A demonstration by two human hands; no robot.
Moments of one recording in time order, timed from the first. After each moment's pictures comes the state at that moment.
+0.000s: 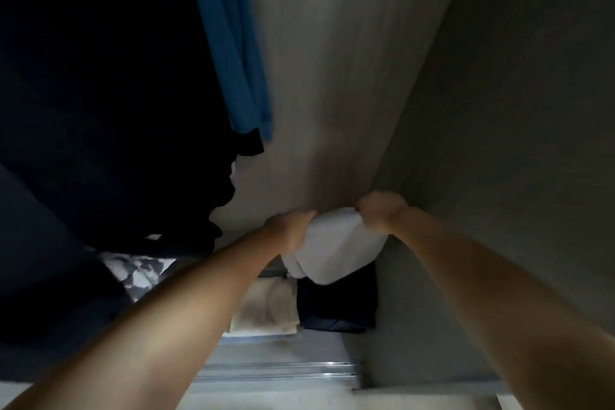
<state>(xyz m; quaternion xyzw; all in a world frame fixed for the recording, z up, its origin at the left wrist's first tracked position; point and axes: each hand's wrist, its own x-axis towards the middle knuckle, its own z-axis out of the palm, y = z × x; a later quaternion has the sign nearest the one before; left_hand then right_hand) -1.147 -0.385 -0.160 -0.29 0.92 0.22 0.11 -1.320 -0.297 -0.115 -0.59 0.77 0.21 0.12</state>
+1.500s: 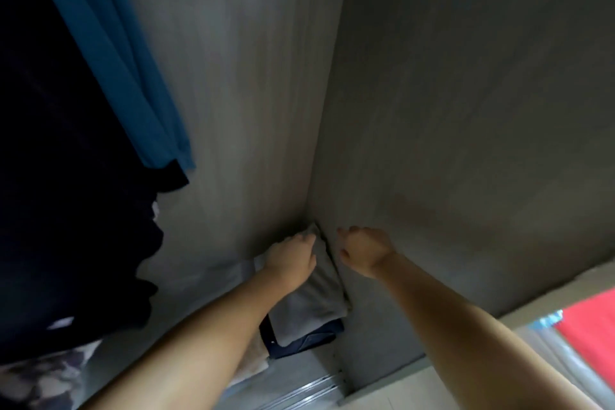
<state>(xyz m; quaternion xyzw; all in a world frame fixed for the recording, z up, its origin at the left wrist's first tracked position) -1.218 -0.340 -0.220 -0.18 0.97 0.15 0.02 -1.326 -0.217 -0.179 -0.46 0.87 0.15 0.04</state>
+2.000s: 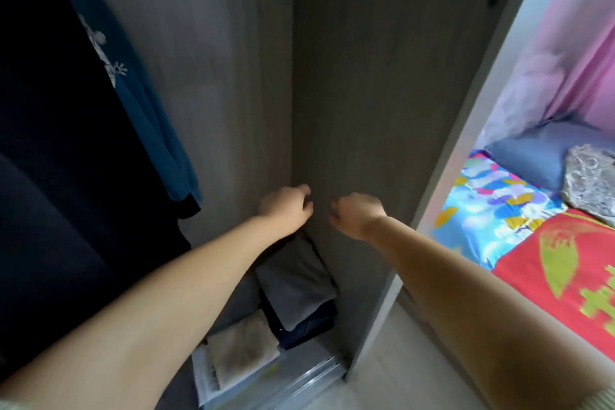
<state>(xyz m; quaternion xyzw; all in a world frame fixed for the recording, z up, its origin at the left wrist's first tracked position) -1.139 -0.284 0.016 -0.15 0.98 0.14 -0.08 -1.220 -0.143 0.015 -0.39 0.92 0.05 -0.02</state>
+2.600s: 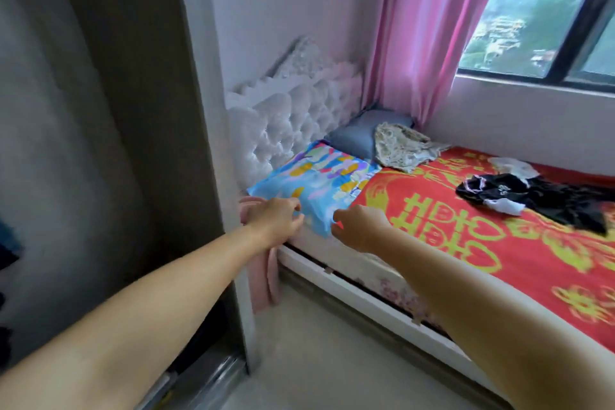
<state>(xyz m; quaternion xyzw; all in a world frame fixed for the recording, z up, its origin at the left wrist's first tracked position) -1.101 0.048 0.051 0.09 0.99 0.12 -0.07 -1.121 0.242 0.039 -0.20 0.98 0.04 -0.04</state>
